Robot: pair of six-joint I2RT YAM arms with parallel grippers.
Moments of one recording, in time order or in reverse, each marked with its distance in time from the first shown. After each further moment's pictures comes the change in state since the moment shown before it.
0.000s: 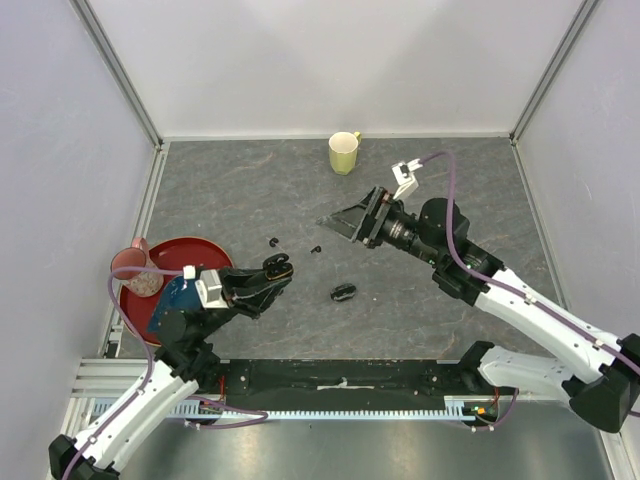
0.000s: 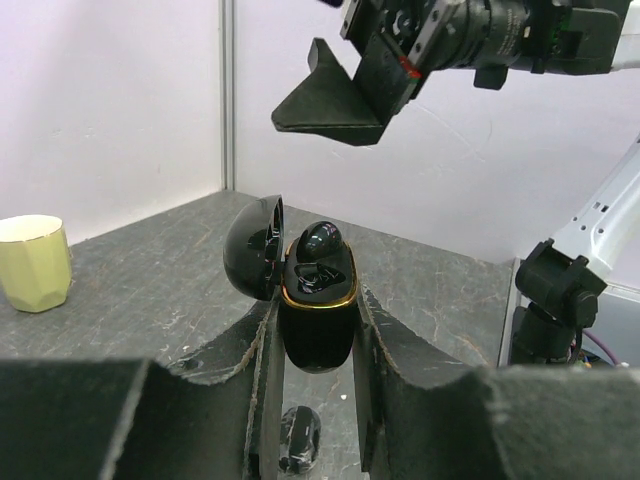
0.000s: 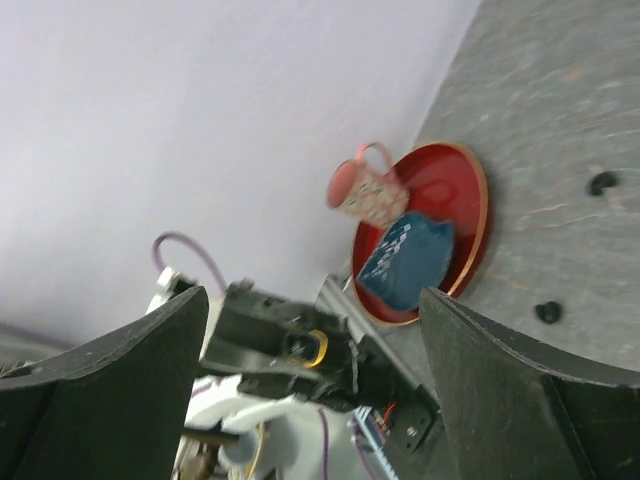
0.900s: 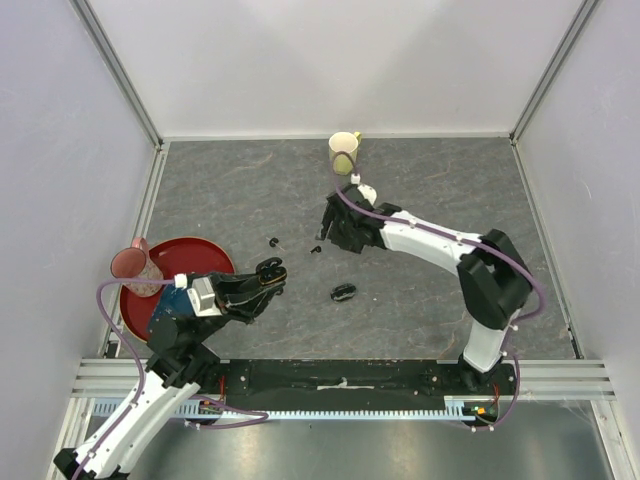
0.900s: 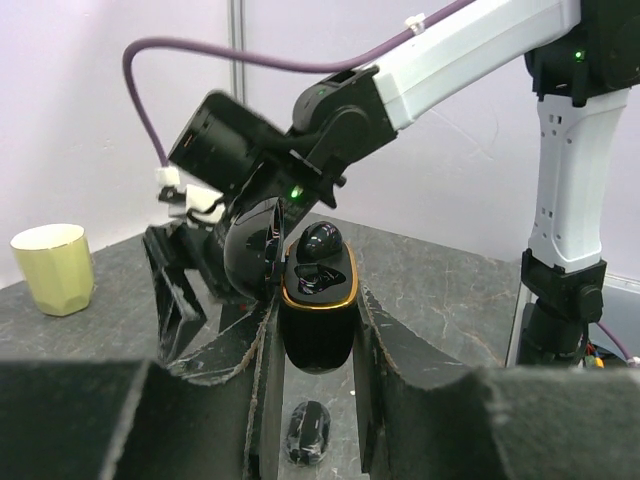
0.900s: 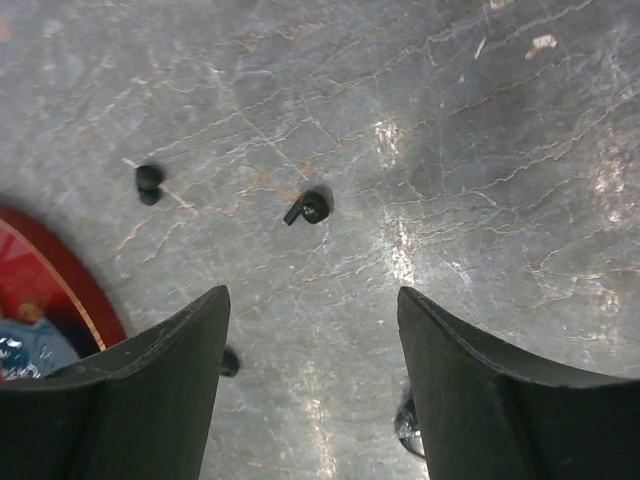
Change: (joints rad) left arm 0.000 -0.176 0.029 -0.204 -0.010 0.039; right arm -0.065 0.700 0.315 -0.490 0.355 -0.013
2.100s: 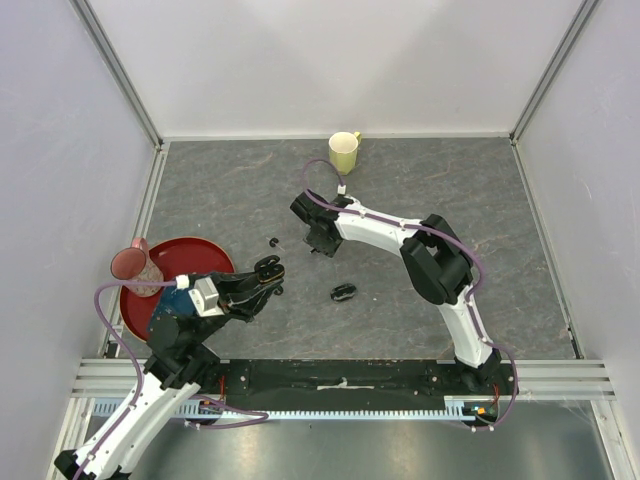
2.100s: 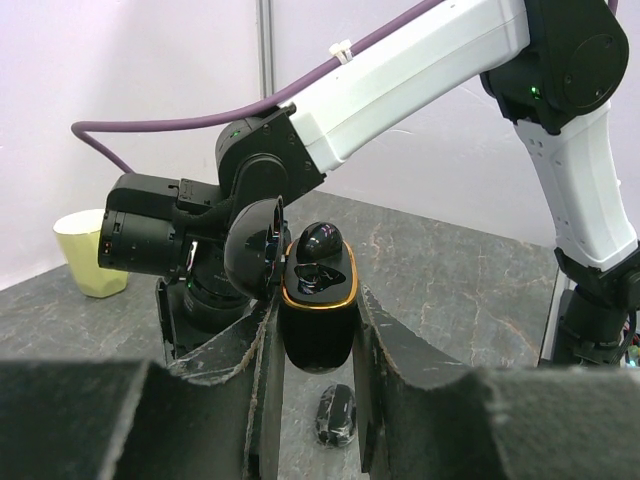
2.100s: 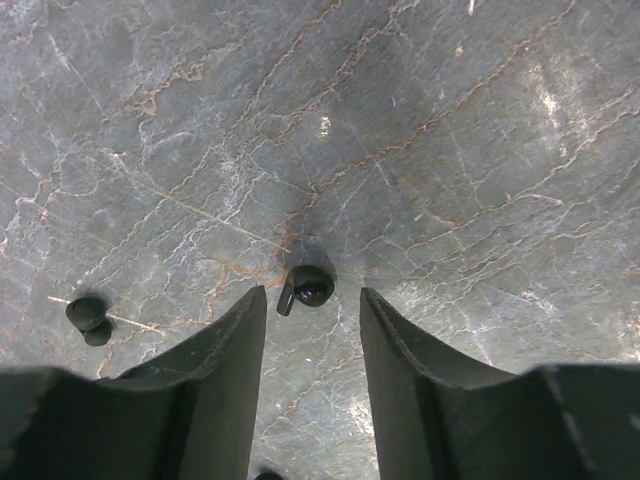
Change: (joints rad) left arm 0.000 -0.030 0.016 -0.091 -0.041 0.081; right arm 0.086 0.404 0.408 -0.333 0.199 0.360
